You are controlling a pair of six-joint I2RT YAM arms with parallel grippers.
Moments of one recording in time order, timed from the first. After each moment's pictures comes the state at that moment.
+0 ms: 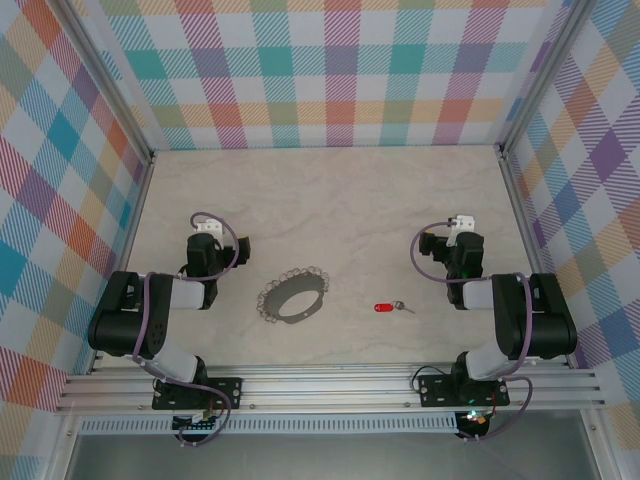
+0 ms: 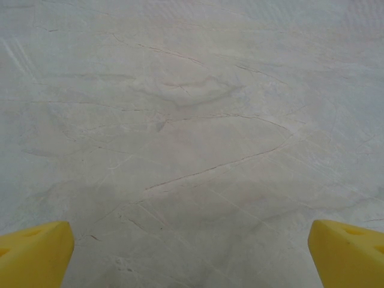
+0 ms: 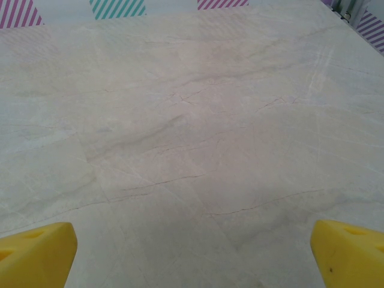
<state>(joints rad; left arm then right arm) -0.07 1.56 0.41 0.68 -0.06 -0.08 0.03 1.52 0.36 0.75 0.06 0.07</state>
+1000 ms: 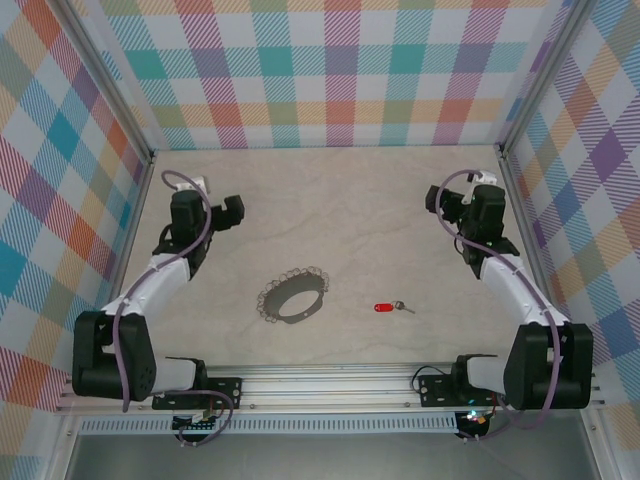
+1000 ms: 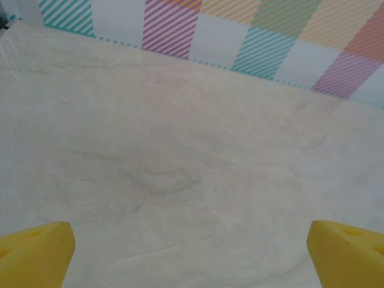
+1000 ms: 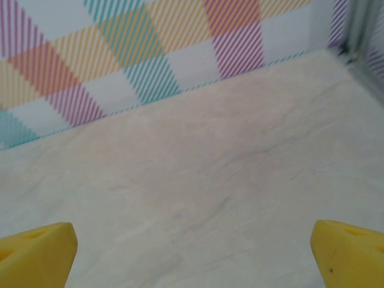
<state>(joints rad) -0.08 1.31 0.82 0.01 -0.04 -0.31 0.03 1.24 0.79 0.02 -0.04 0.31</state>
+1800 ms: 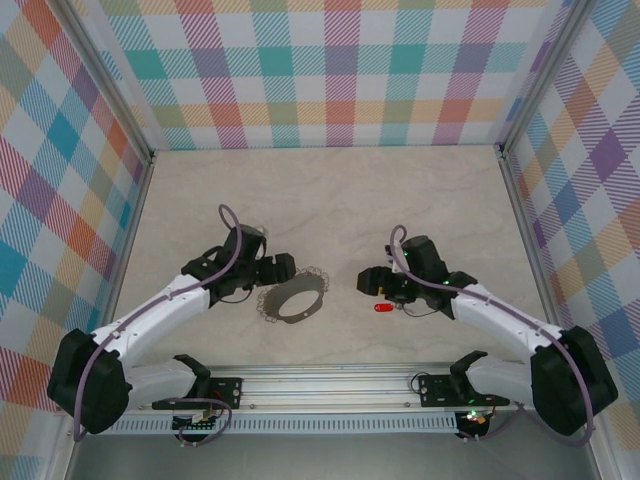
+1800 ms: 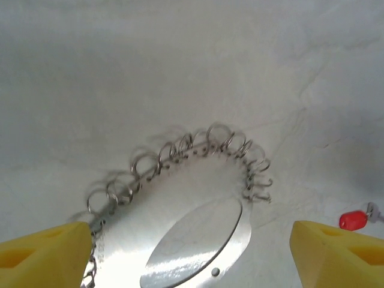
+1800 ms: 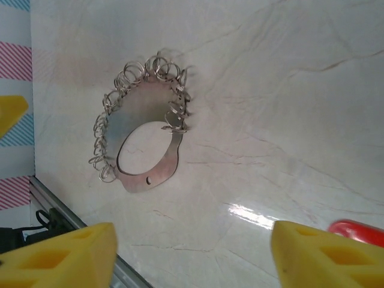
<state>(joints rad) -0.56 1.17 0.76 -0.49 0.04 -0.66 0.54 1.15 0.56 -0.24 -0.46 0.73</state>
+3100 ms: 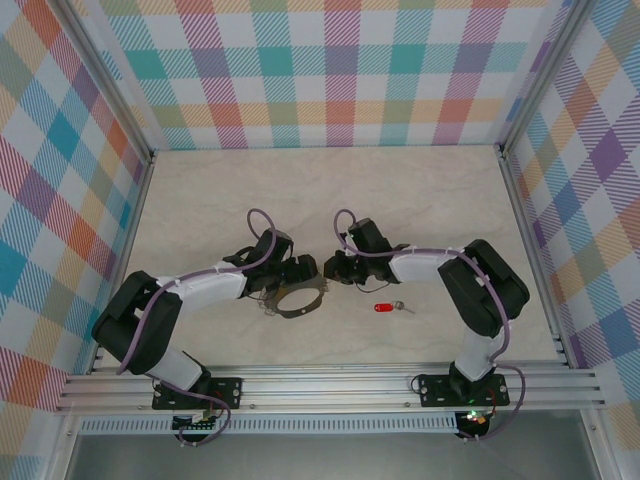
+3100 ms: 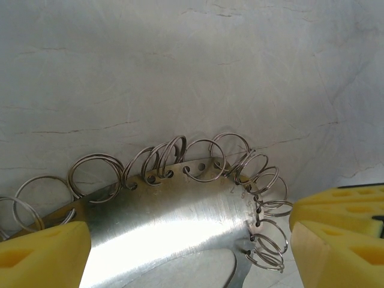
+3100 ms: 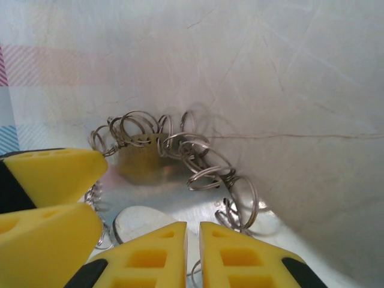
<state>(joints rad) -0.61 1.52 0.75 -0.16 0.09 -0.82 0.66 1.78 0.89 0.01 -0.47 0.82</state>
